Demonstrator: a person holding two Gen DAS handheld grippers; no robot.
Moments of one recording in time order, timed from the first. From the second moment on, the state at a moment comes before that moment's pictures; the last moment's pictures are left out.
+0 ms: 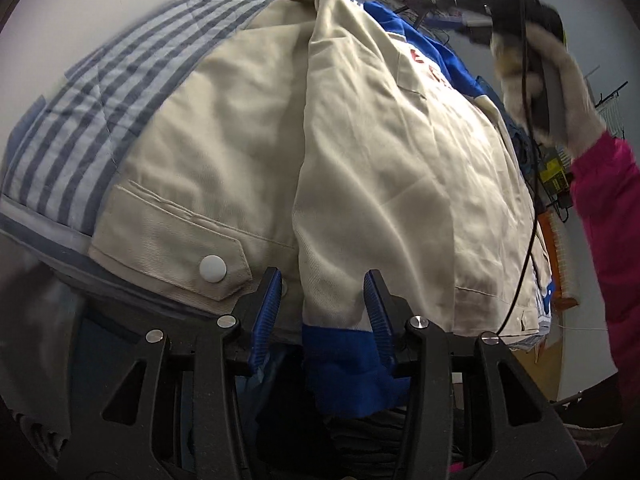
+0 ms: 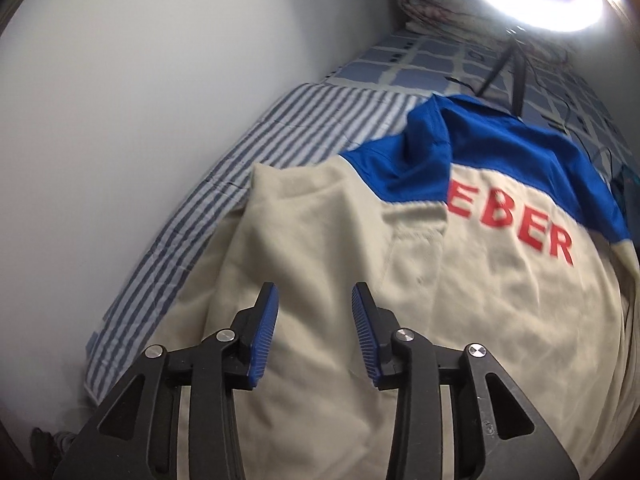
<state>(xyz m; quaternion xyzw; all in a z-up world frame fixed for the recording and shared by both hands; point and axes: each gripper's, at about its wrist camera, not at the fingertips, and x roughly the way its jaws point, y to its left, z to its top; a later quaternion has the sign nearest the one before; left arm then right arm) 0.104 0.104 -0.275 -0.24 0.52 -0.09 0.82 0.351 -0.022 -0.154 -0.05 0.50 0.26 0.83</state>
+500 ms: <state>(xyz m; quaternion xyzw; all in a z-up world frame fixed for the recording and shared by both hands) 0.109 0.105 -0.271 -0.24 0.49 -0.12 0.83 0.425 0.120 -0.192 -0.21 0.50 0.28 0.79</state>
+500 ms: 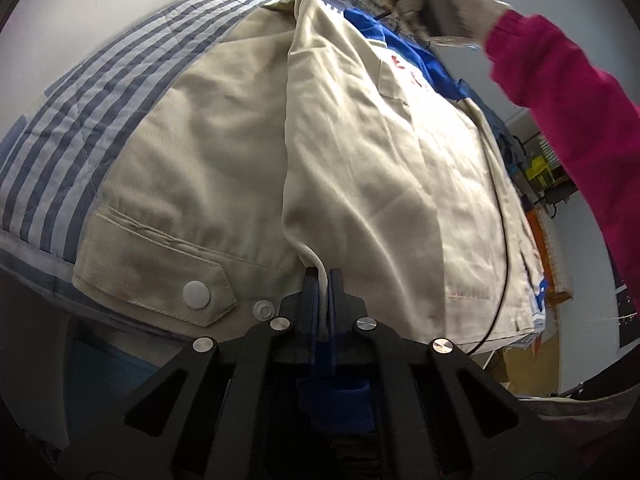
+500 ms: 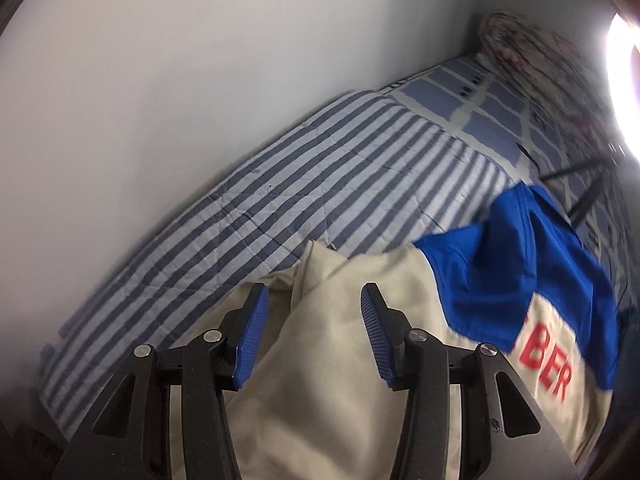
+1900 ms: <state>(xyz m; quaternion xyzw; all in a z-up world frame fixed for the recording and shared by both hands) 0.092 0.176 -0.253 -0.20 0.48 0.05 0.85 0.465 0.166 -0.228 -0.29 0.53 0.26 0.76</state>
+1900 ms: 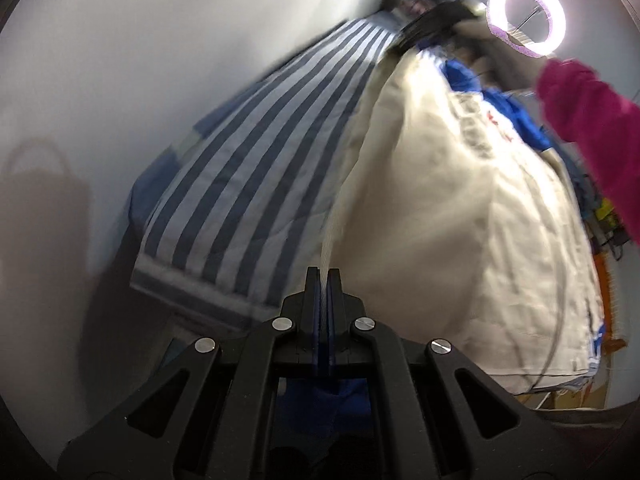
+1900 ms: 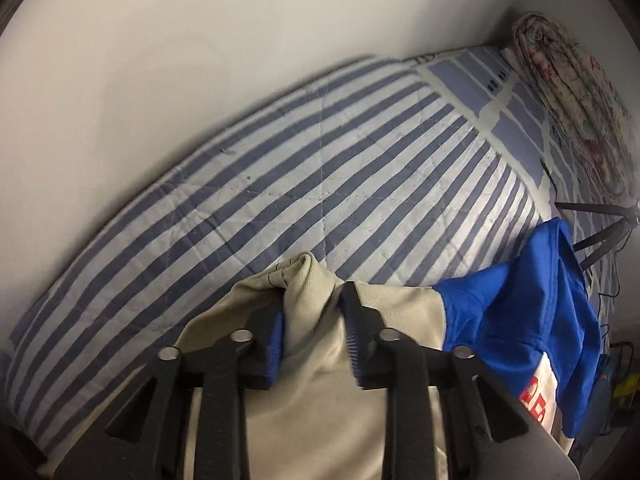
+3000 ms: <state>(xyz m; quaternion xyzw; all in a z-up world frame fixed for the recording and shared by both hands) 0.121 0.132 -0.272 -0.18 0.51 -0.01 0.84 0.523 -0.057 -0.248 0.06 0.56 0.17 0.81</state>
